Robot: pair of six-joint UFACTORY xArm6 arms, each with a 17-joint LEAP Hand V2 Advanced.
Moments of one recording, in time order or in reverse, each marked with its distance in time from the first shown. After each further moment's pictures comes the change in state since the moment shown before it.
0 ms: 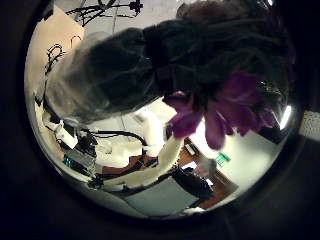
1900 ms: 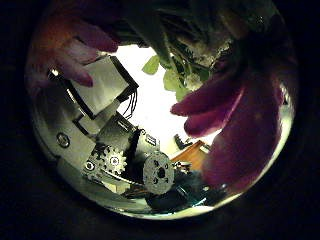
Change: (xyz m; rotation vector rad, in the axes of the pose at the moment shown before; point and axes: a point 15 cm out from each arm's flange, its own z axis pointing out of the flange) left arm 0.099 0.006 -0.133 0.422 -0.056 0.251; right arm 0.034 0.006 -0.002 0.037 0.018 0.081
